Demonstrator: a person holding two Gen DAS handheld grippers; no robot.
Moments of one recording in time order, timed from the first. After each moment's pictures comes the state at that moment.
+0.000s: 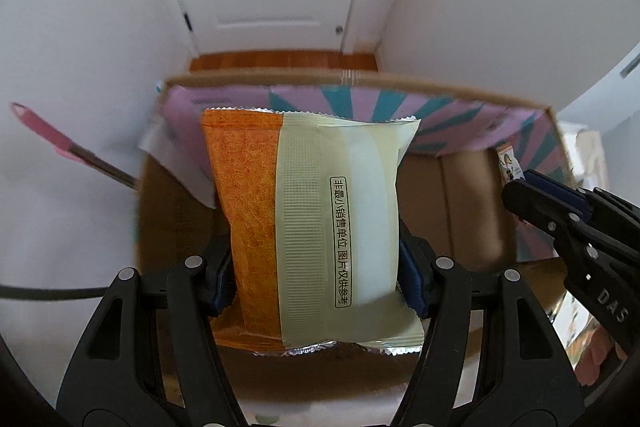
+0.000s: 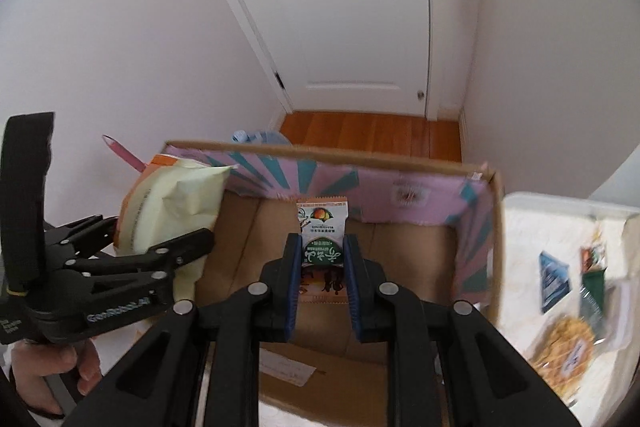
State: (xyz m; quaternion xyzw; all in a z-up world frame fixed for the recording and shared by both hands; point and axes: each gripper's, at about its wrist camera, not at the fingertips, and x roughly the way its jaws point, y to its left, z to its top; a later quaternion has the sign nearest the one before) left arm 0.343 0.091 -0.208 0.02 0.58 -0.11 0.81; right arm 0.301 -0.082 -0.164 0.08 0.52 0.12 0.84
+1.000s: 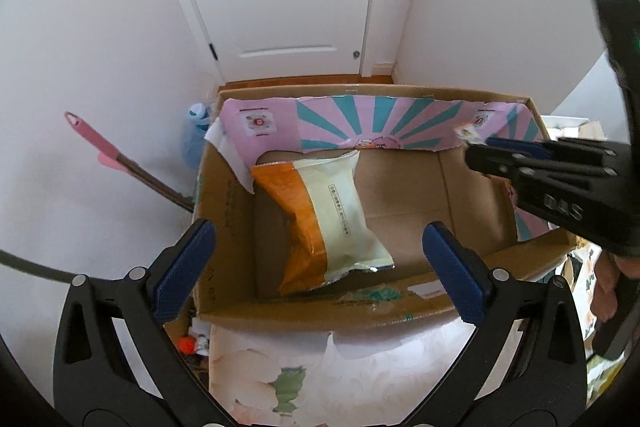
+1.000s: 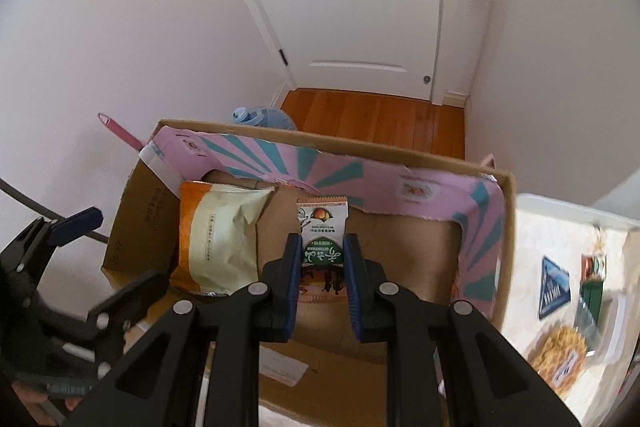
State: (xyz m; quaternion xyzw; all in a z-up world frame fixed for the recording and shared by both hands) left arm 0.290 0.096 -0.161 0.05 0.52 -0.07 0.85; right arm 0.321 -0.073 -0.167 0.05 0.55 0.14 0.82
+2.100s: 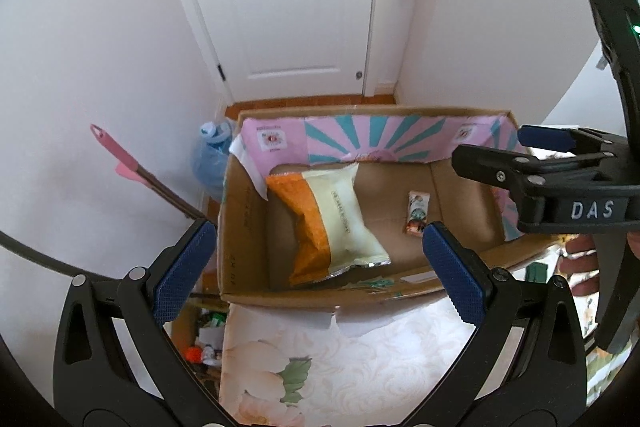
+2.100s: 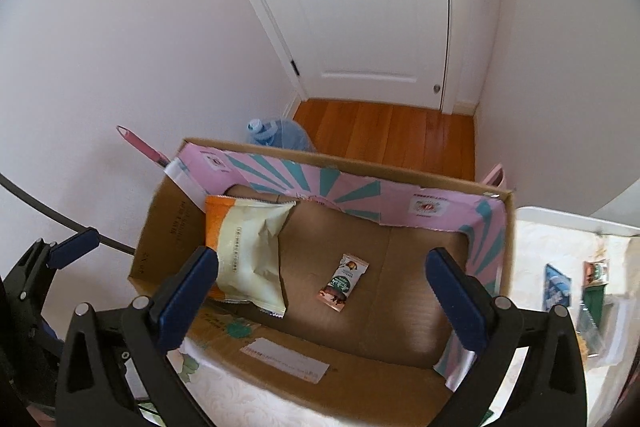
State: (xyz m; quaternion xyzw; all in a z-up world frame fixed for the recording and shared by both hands) left arm 0.263 0.098 -0.121 0.06 0.48 -0.06 0.87; right arm 0.311 -0.076 -0.136 0.07 0.53 0.15 0.83
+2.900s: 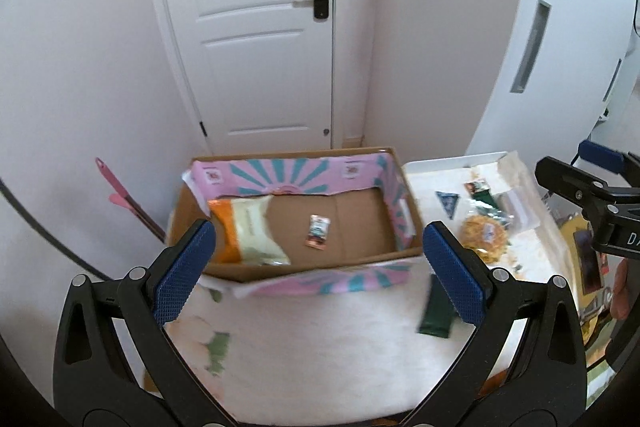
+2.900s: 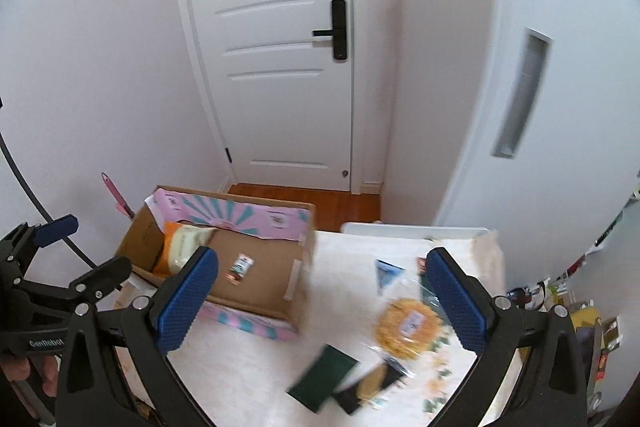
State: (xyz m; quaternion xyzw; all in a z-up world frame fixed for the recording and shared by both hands) left arm 0.146 0.001 -0.050 0.05 0.38 -0.09 0.92; right arm 0.149 -0.200 -0.022 0.03 0.38 0.02 0.92
